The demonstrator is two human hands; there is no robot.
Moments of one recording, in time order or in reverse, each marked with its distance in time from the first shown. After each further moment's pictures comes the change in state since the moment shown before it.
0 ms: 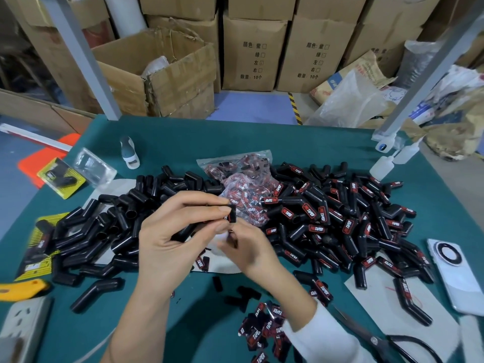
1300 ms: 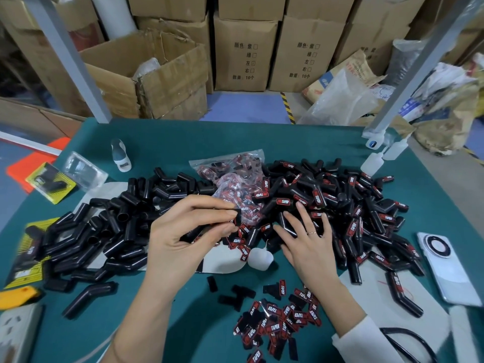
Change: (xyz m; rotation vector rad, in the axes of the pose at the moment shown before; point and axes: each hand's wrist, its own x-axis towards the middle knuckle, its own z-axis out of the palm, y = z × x) left_hand -0.008 -0.014 0.014 -0.075 -0.100 -0.052; right_hand -0.054 0.129 -0.065 -1.103 0.310 -0.143
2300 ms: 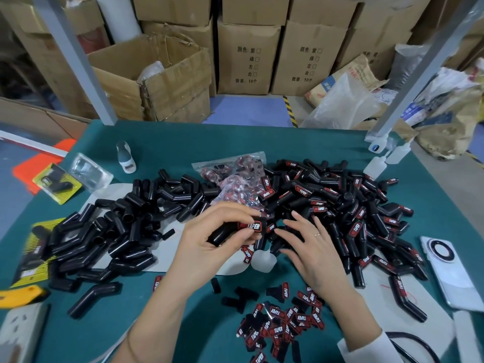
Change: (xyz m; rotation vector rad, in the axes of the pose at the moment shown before) left_hand -0.001 -0.009 0.017 -0.264 -0.175 -0.128; right_hand 0.005 -0.004 -0.047 0.286 0.077 -0.025
